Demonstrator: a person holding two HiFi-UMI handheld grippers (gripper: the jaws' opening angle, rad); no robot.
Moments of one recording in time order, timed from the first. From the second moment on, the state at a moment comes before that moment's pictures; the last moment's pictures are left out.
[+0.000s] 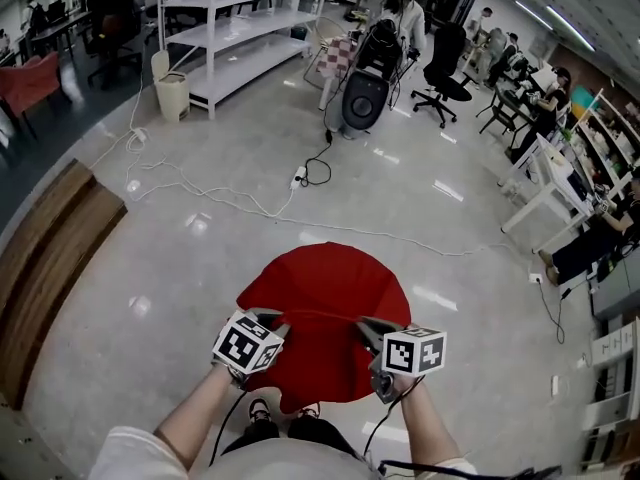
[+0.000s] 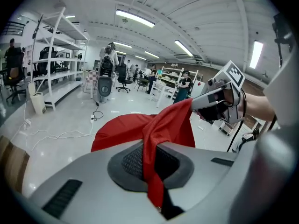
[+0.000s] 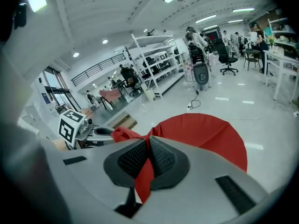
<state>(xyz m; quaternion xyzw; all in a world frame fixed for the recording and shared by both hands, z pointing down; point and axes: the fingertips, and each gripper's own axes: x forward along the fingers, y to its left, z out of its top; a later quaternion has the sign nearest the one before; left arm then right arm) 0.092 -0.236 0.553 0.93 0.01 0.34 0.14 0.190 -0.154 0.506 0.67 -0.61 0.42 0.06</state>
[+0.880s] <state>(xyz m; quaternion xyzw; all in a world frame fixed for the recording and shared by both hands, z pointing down) 0.145 -0.196 0.508 0.94 0.18 0.26 -0.08 0.176 -0.131 0.419 0.70 -0.62 0.35 0.04</state>
